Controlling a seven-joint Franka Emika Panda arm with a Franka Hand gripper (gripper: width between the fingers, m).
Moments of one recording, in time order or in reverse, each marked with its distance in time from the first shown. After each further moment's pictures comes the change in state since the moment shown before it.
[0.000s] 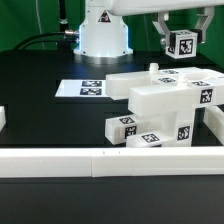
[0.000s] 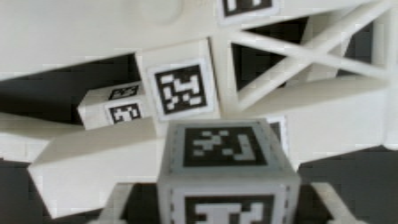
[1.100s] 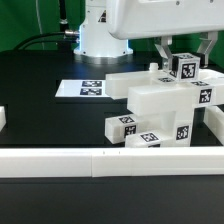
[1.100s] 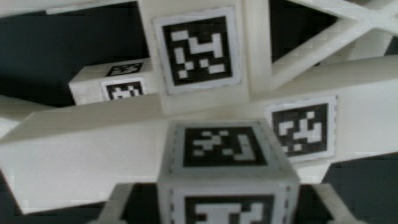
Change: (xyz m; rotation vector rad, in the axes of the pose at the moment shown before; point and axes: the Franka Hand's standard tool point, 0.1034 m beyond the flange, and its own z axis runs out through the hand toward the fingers) arm 0.018 0.006 0.027 -0.034 0.005 -0.028
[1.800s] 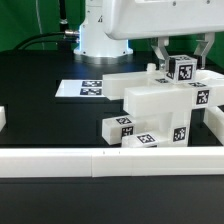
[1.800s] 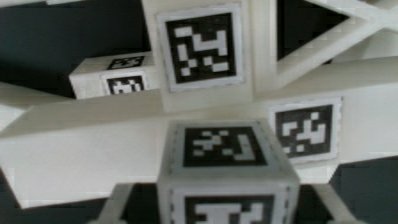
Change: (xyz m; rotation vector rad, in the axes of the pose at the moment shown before) arm 0.003 0.006 0.000 -0.013 0.028 -0.009
